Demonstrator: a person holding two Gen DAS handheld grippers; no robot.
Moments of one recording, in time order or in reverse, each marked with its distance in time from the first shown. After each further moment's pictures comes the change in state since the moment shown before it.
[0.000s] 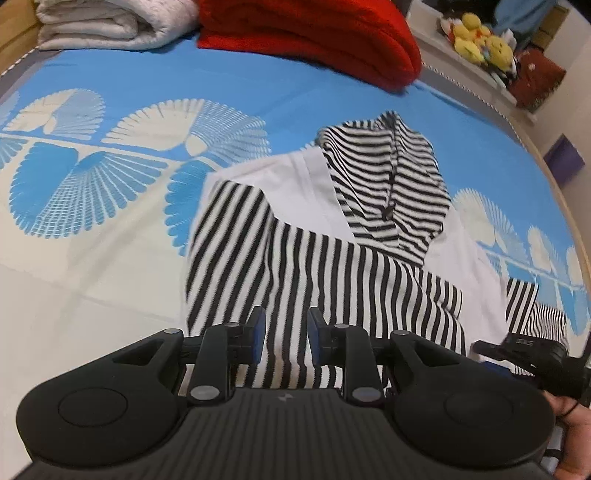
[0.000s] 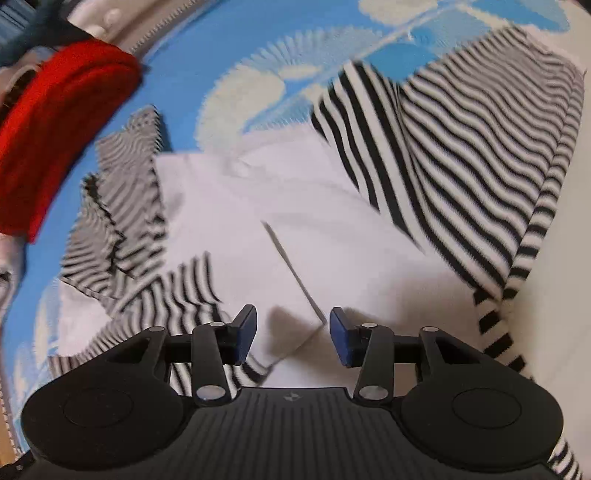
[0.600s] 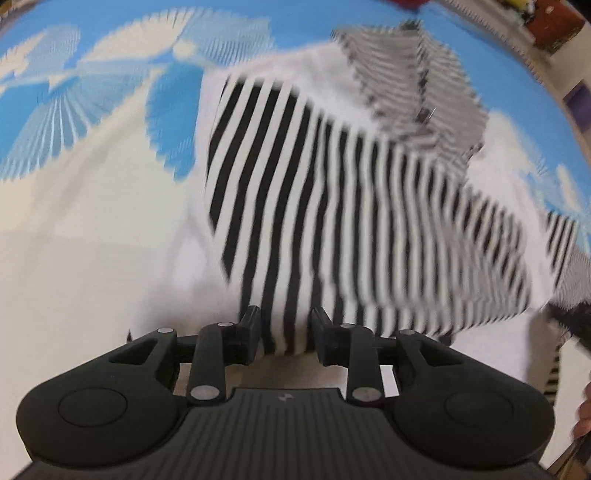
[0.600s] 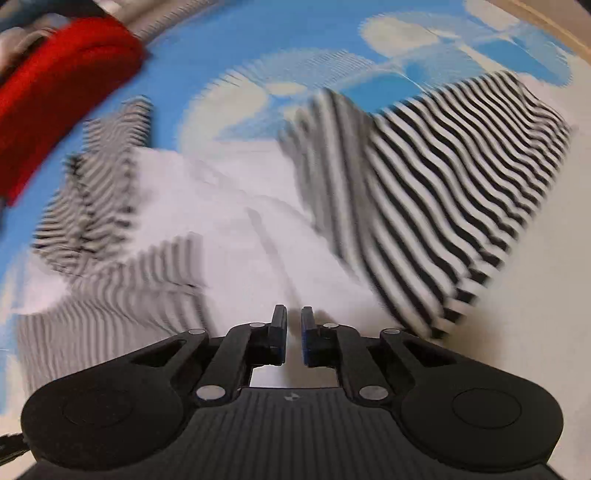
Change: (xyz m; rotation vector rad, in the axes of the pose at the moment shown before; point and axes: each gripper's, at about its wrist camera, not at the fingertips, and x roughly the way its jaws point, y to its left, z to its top) left arm 0.078 0.018 -0.033 0.036 0.243 0.030; right arm -0.025 -0.020 0.011 -0.170 -0.094 -0.096
